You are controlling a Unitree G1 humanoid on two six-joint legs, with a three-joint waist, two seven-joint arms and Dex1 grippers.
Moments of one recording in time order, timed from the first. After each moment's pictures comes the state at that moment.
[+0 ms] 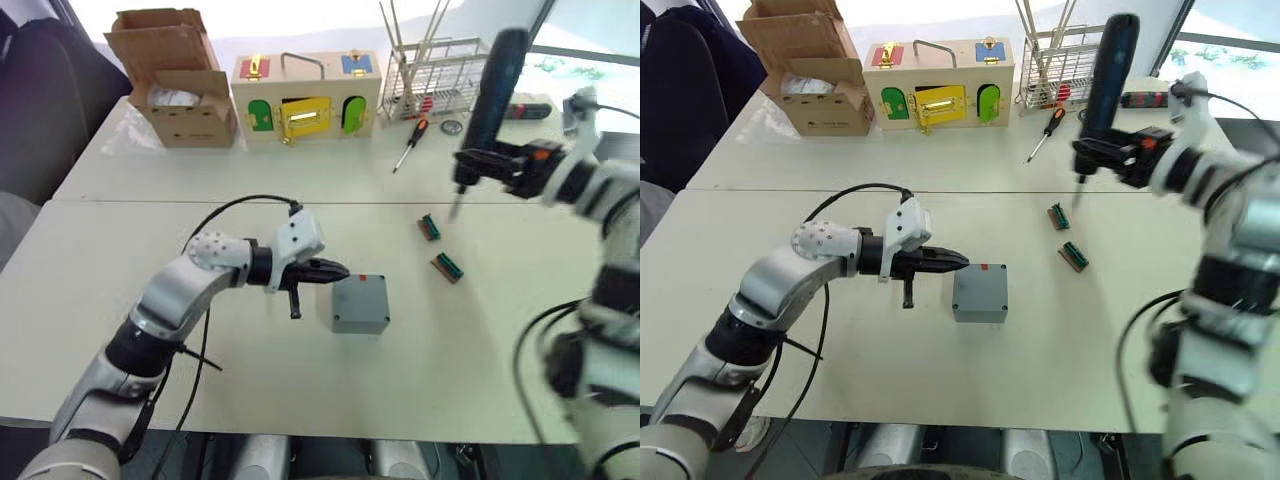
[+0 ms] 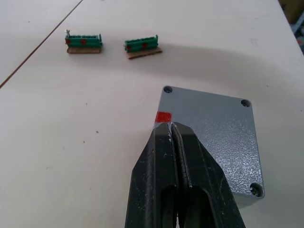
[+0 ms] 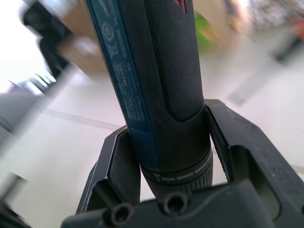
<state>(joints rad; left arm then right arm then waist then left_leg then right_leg) -0.64 0.56 -0.33 -0.23 -0.40 0.63 -1.00 -0.75 -0.46 -0.53 -0.18 0.28 1.08 0.85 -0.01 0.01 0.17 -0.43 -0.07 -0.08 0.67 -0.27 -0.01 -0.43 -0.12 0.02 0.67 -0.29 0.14</state>
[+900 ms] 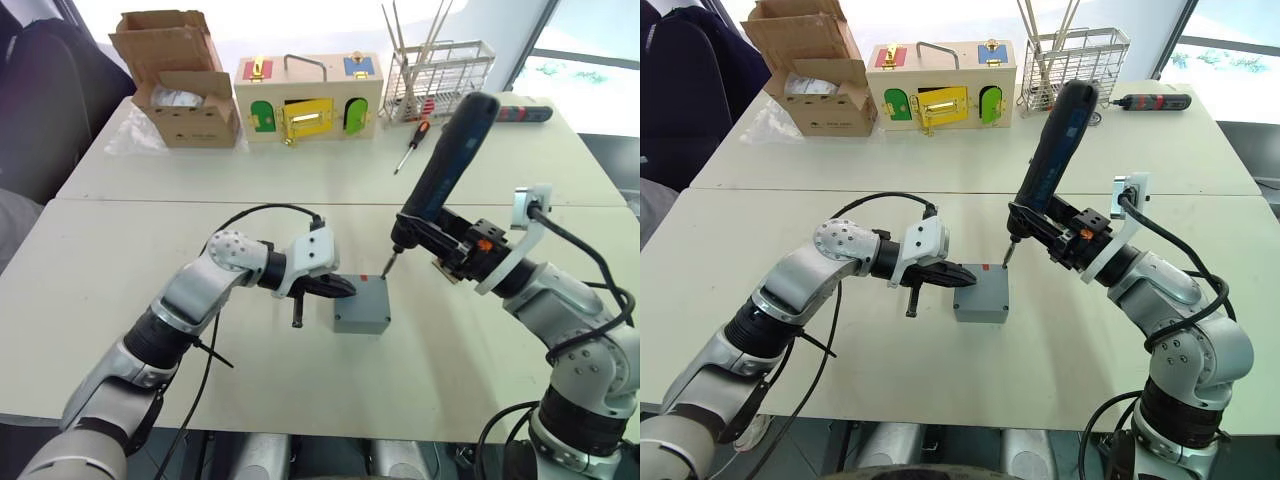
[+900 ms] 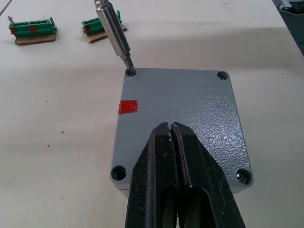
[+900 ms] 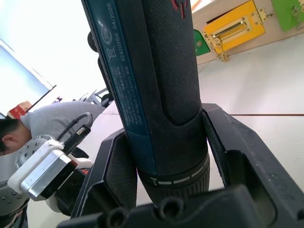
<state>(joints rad) -0.66 0.53 -0.43 -0.17 -0.27 0.55 -1.10 -0.30 -0.34 -0.42 -0.63 0.73 1.01 0.55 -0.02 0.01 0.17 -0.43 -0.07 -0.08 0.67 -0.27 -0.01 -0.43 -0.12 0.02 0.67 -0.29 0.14</state>
